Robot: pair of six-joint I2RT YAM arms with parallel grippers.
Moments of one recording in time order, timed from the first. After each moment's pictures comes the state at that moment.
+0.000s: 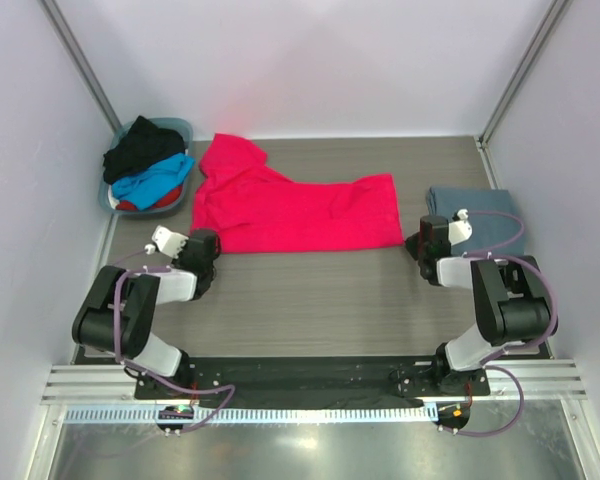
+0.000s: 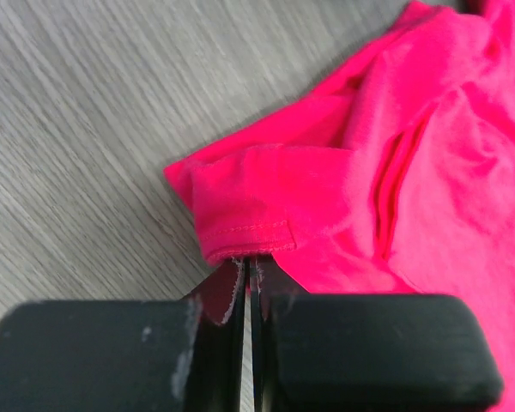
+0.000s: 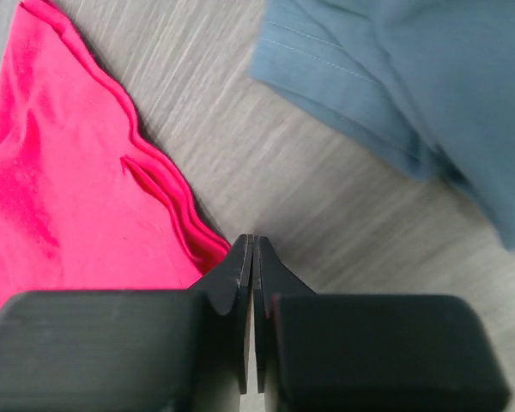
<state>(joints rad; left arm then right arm) -0.25 1.54 0.46 0.39 -0.64 -1.13 0.09 1.57 0.52 0.39 0.26 0.96</state>
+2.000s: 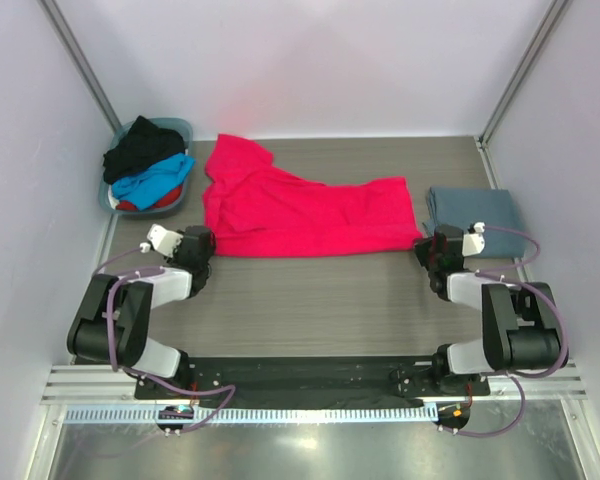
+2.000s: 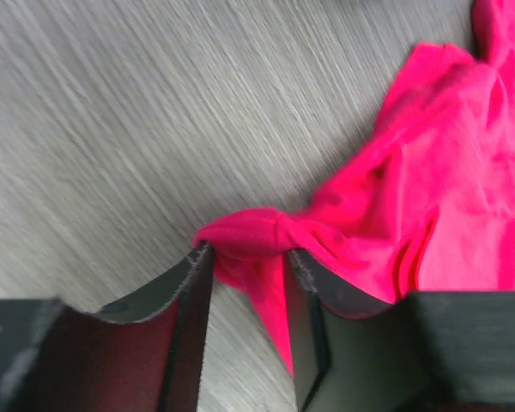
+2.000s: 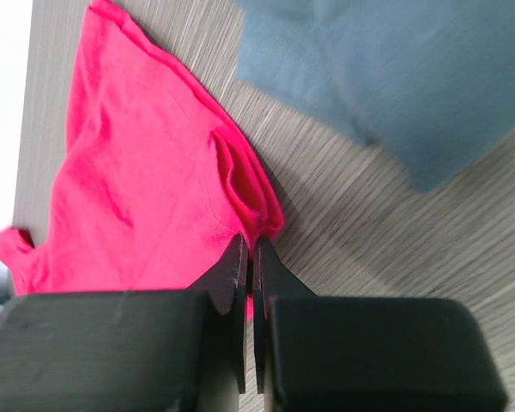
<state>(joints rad) -0.21 1.47 0.48 0.28 -0.60 -1.12 0.03 1.40 0.40 0.42 0.20 1.07</state>
